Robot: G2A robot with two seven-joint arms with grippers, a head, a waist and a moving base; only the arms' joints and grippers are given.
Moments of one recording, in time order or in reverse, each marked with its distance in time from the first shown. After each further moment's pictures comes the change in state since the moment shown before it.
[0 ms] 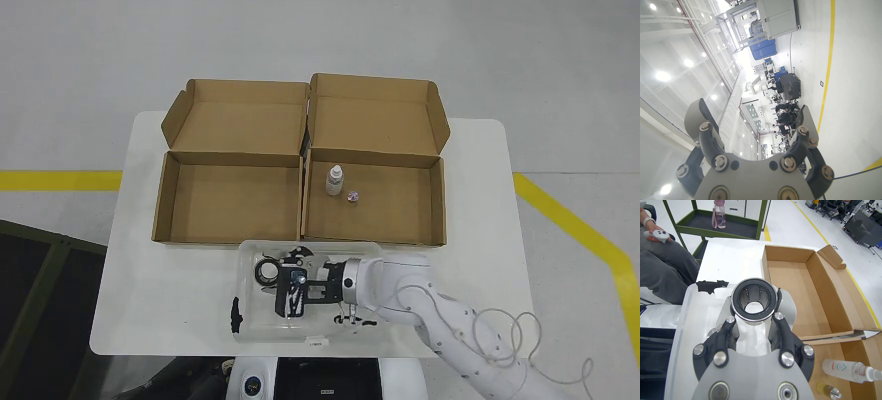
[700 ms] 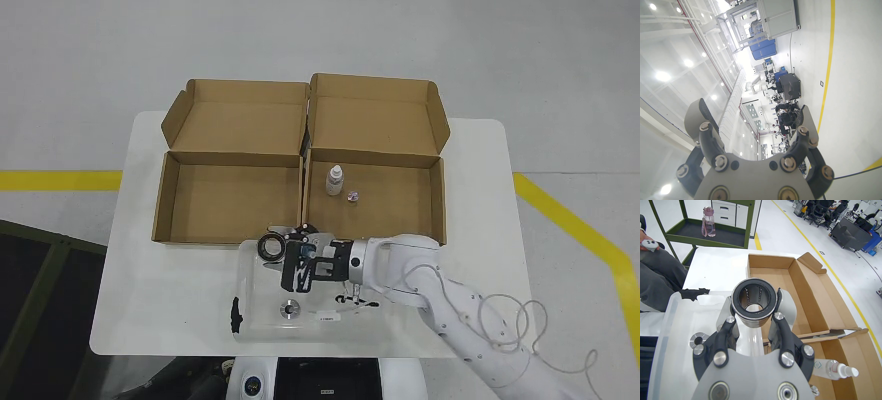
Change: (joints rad) left arm 0.000 0.000 0.000 0.000 0.000 0.000 0.000; right arm 0.068 -0.012 0.037 0.049 0.018 0.017 -0.050
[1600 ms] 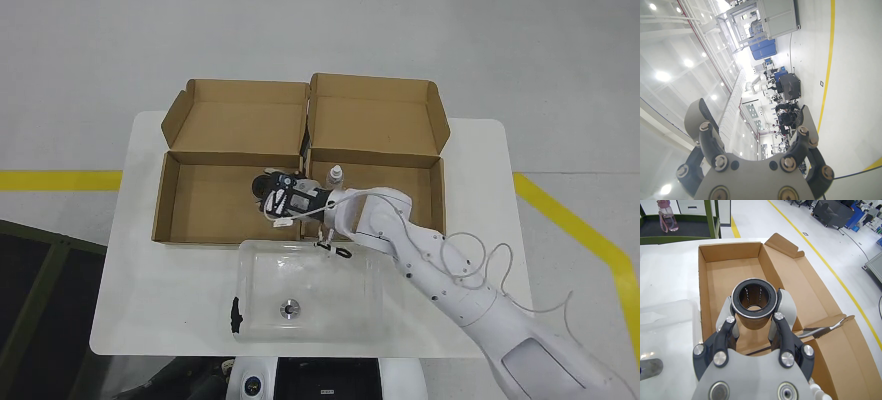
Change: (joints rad) left arm 0.000 0.000 0.000 0.000 0.000 0.000 0.000; right arm 0.315 -0.132 -0.146 0.379 0.094 0.214 0.030
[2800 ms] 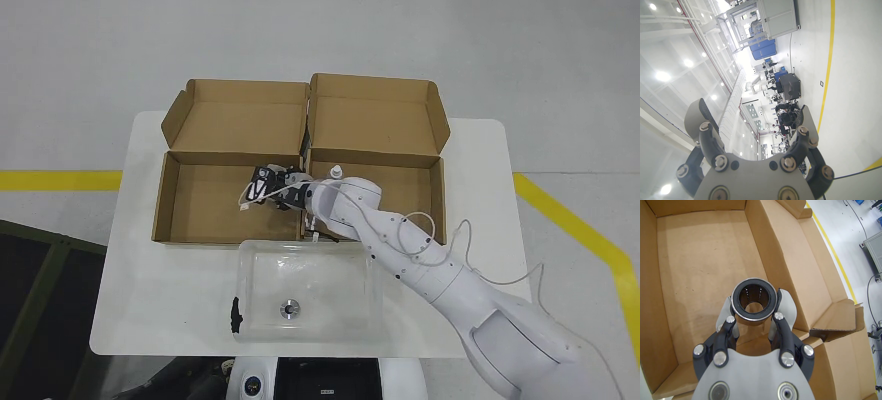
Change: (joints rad) left arm 0.000 0.000 0.000 0.000 0.000 0.000 0.000; right arm 0.135 -0.146 -0.117 0.319 -0.105 0.085 0.074
